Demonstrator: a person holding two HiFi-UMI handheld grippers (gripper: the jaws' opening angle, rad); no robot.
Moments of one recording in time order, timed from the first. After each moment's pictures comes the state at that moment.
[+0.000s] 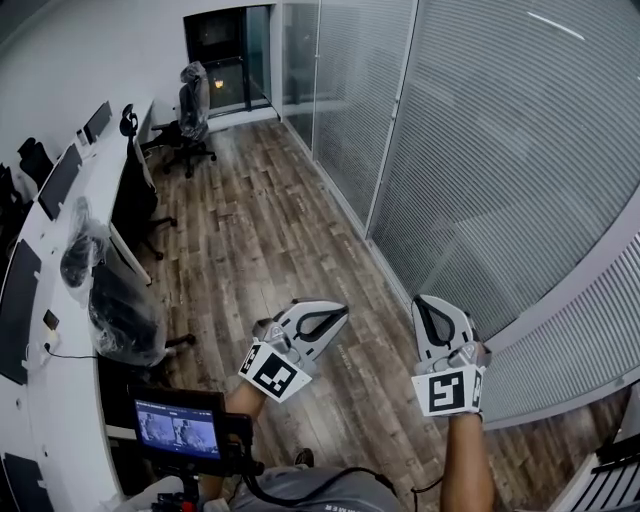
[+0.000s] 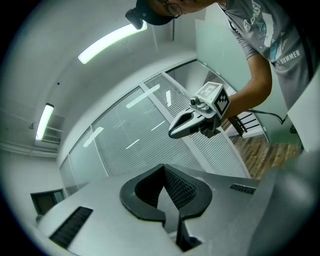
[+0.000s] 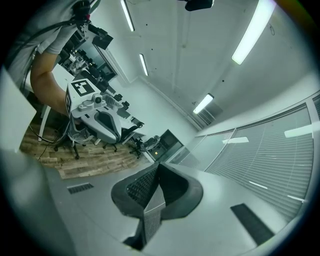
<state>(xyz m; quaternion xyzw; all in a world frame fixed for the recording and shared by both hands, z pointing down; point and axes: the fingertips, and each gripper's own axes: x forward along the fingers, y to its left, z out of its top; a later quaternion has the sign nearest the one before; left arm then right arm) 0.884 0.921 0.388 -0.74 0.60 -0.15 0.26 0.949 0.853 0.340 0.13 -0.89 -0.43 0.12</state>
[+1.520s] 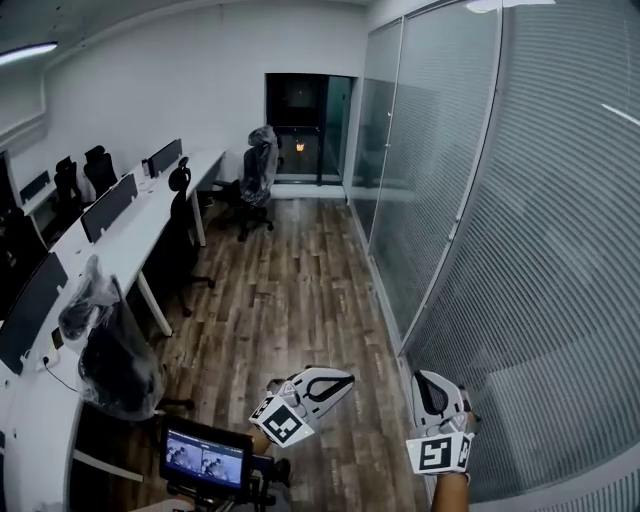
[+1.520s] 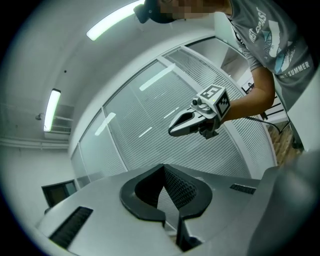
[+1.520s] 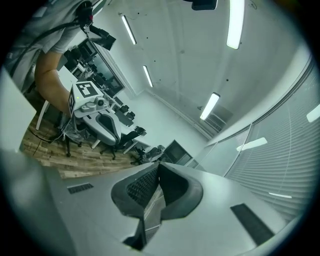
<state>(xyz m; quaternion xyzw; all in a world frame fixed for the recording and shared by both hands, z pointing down) 0.668 0.617 0.367 -0.69 0.66 -0.18 0.23 0.724 0.537 0.311 0.04 -0.90 -0.43 0.06</state>
